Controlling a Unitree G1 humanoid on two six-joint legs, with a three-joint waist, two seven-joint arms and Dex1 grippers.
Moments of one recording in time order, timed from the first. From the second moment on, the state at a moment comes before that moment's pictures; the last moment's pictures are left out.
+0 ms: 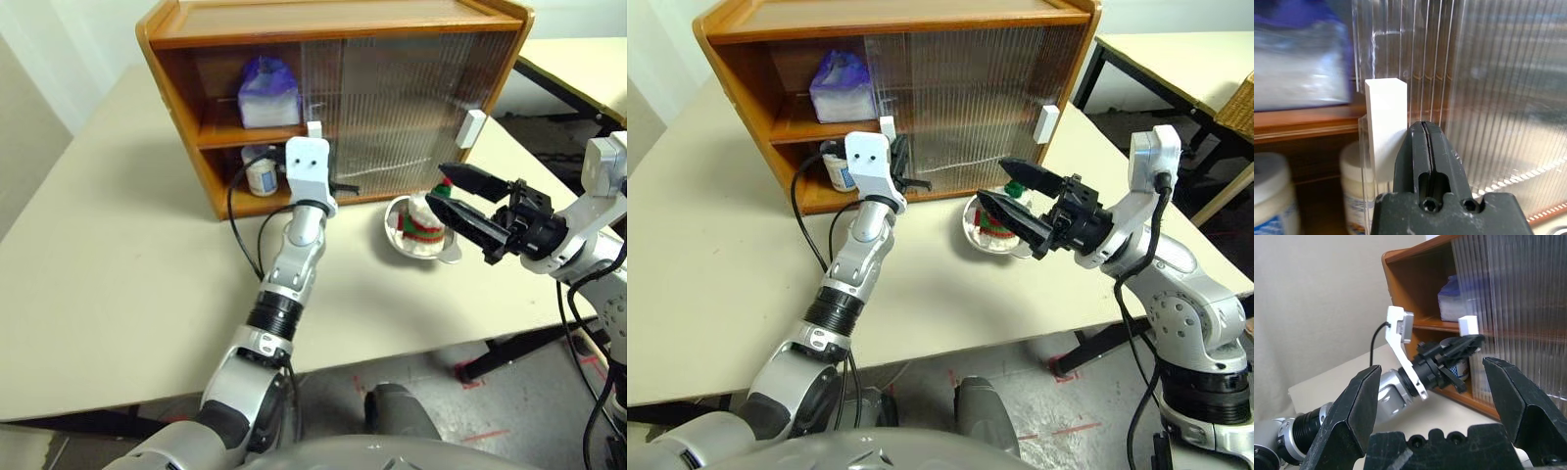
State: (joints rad) left arm -0.59 -0.11 -0.10 0.37 0.02 -0.09 0.14; right arm -0.18 -0.58 -0.26 -0.40 0.93 0.52 0.79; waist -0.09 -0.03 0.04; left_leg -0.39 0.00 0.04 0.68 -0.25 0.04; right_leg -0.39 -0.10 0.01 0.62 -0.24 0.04
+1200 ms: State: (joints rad) left arm -0.47 0.03 0.08 0.14 0.04 0.08 0.25; right arm -0.23 -0.57 -0.24 -0.32 0.91 0.52 0.85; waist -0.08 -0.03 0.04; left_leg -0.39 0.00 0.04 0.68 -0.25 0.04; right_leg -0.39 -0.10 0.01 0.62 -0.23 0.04
